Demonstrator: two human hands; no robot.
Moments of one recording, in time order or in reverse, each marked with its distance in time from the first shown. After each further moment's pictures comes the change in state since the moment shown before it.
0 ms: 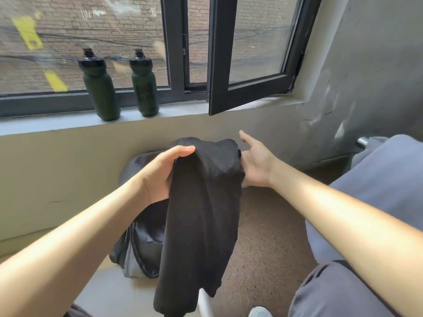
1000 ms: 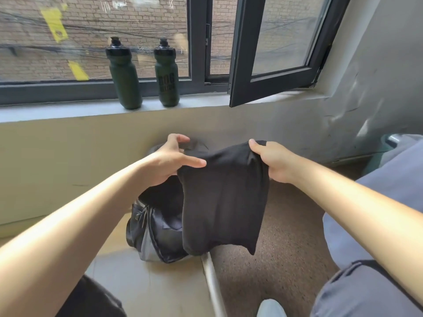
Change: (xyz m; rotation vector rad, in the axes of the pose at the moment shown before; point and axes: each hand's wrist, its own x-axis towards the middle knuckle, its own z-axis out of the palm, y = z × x) left_hand -0.002 0.002 -0.053 0.505 0.354 -0.039; right_hand 0.000 0.010 0.013 -0.470 0.357 -0.194
